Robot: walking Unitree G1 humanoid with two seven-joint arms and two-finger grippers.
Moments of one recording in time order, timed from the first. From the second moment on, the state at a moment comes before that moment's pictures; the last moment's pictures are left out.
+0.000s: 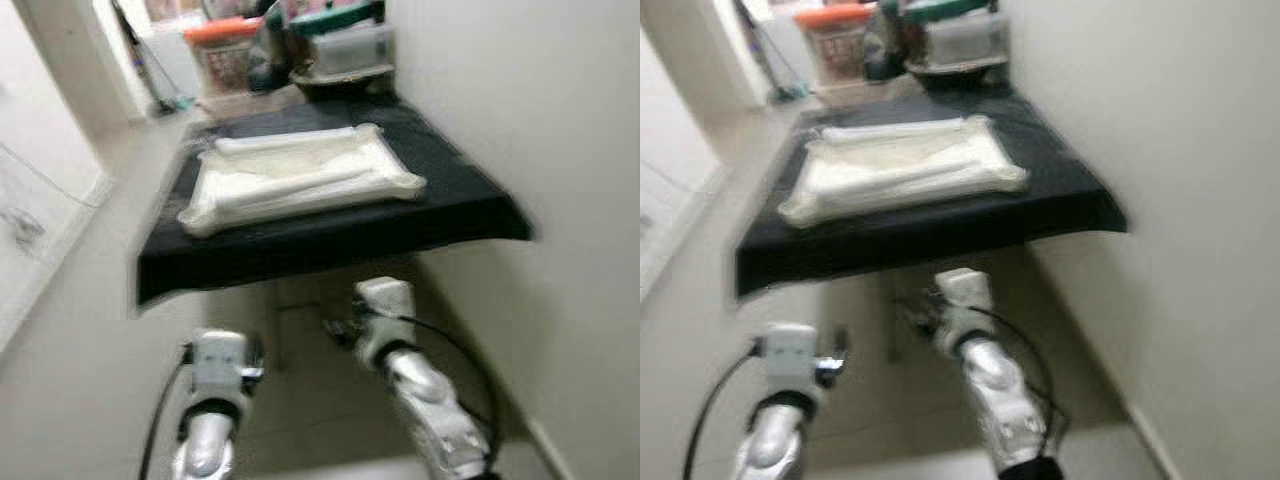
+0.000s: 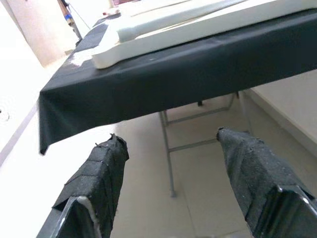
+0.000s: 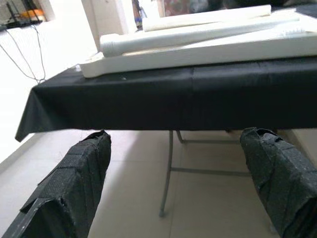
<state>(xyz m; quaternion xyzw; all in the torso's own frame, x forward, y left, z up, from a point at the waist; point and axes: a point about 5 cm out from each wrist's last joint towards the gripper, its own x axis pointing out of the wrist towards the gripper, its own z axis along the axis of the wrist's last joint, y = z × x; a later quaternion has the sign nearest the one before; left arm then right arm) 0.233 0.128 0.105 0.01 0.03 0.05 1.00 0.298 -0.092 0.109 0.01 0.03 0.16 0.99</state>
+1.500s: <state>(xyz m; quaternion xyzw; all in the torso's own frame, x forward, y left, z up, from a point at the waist) 0.232 0.129 0.106 0.02 0.03 0.05 1.00 0.297 -0.081 0.112 0.02 0.03 0.18 0.98</state>
